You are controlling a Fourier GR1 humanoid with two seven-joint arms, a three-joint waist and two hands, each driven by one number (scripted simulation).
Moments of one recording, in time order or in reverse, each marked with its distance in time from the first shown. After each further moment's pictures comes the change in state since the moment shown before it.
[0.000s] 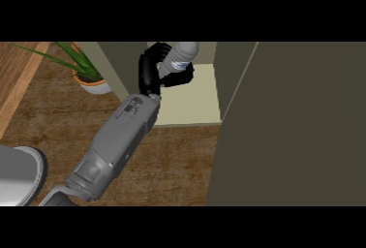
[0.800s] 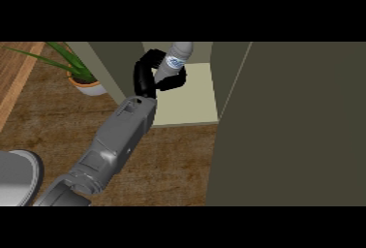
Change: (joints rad) left arm -0.088 -0.007 0.093 0.302 0.012 0.040 -0.162; right arm 0.012 -0.026 -0.015 -0.002 -0.025 0.010 -0.044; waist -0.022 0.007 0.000
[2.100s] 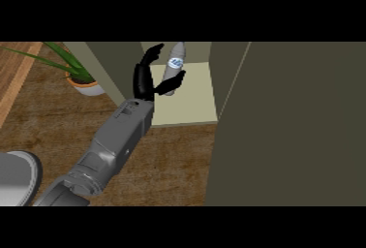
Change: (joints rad) left arm 0.011 0.003 0.037 0.030 -0.006 -0.086 -0.166; right arm -0.012 -0.017 0.011 0.004 -0.020 -0.007 -0.020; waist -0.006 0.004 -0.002
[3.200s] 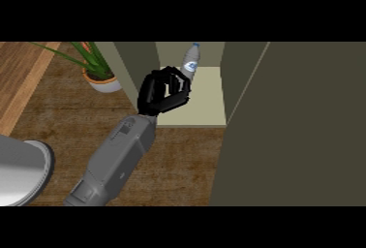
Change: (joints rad) left arm 0.263 -0.003 -0.184 -0.452 0.251 -0.515 0.030; right arm 0.016 -0.062 -0.031 -0.016 0.007 -0.050 0.023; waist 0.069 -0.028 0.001
